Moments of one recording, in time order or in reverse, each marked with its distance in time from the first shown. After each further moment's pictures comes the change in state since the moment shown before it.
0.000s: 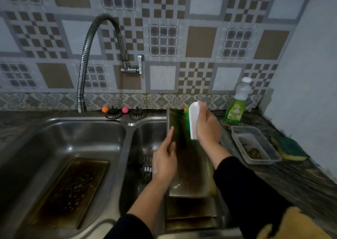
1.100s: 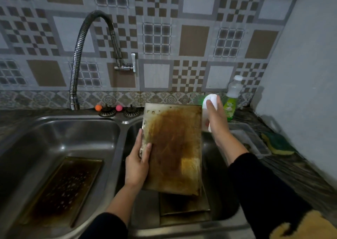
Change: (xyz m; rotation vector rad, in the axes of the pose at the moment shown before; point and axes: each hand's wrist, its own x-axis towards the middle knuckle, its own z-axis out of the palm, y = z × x) left_hand -0.001 -0.047 -0.043 -0.037 0.088 -0.017; right_hand 0.025 0.019 -0.038 0.463 -0.141 0.074
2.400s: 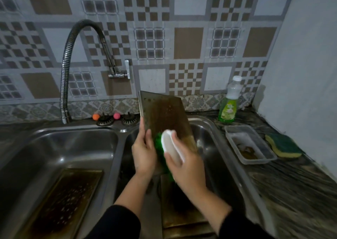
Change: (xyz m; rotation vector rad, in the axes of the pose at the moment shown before) left_hand 0.041 0.044 0.038 -0.049 0.191 0.201; right_hand -0.095 0.054 0.040 -0.490 -0.111 -0.519
